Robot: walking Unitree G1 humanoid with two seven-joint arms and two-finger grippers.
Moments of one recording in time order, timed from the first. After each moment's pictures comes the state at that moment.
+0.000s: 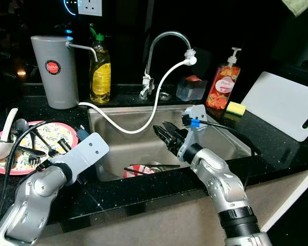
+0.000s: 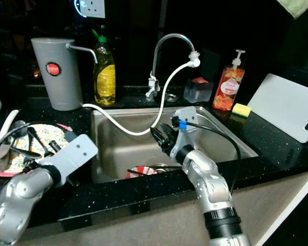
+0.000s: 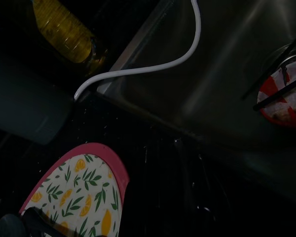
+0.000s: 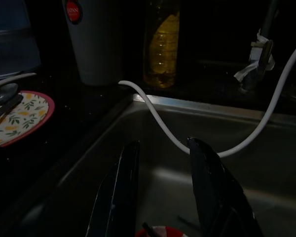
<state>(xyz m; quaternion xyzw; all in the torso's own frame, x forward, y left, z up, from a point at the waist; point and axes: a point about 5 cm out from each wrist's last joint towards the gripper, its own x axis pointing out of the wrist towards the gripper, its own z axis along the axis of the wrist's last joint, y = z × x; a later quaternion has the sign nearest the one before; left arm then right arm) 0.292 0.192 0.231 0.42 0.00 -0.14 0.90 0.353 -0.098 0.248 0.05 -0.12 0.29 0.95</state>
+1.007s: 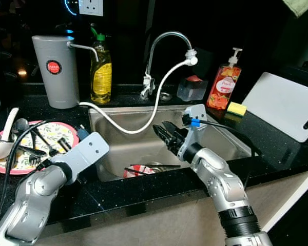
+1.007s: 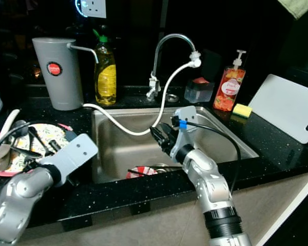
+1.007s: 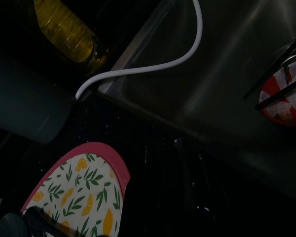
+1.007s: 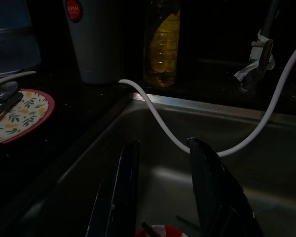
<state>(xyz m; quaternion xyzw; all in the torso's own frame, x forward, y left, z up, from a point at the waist) 0.292 0.192 0.232 0.42 -0.01 -0.14 0.90 0.352 -0.100 0.247 0.05 -0.12 0.29 0.95</state>
